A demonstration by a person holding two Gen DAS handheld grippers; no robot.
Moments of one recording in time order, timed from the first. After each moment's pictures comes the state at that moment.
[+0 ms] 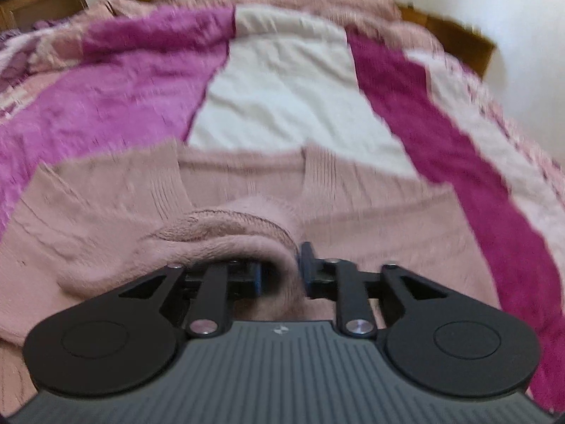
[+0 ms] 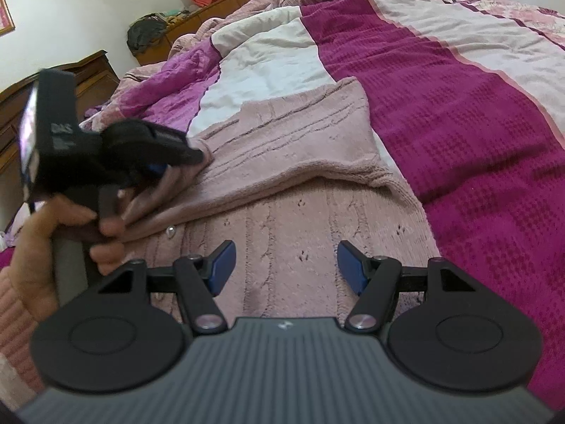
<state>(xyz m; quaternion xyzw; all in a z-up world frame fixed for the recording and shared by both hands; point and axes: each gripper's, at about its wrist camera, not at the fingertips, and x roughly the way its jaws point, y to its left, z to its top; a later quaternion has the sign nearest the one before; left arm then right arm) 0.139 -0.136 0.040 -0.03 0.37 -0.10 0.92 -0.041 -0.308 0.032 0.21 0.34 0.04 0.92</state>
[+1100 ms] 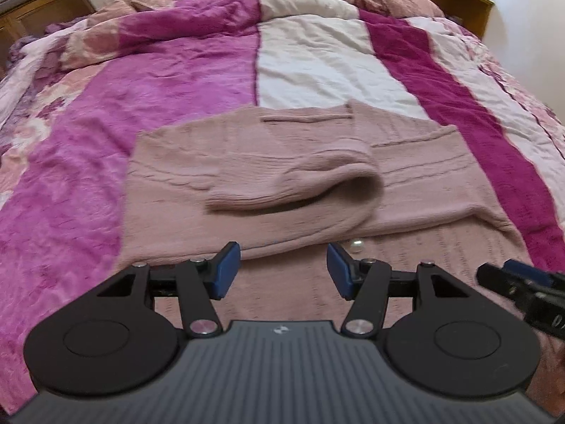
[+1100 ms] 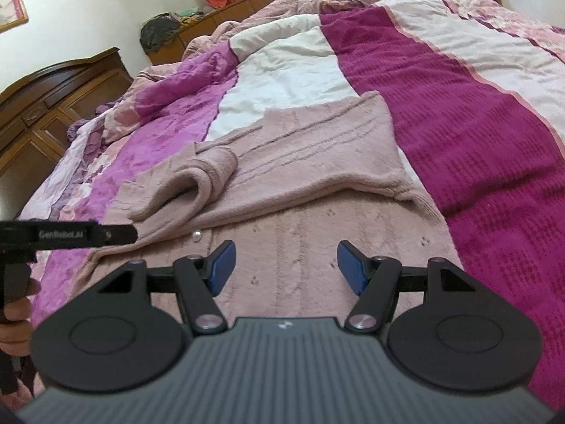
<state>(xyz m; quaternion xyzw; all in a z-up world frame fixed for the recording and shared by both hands) 0.040 -0.039 0.090 0.03 0.41 -0.08 0.91 -0.042 -0.288 0.055 0.18 0.32 0.06 0.93</state>
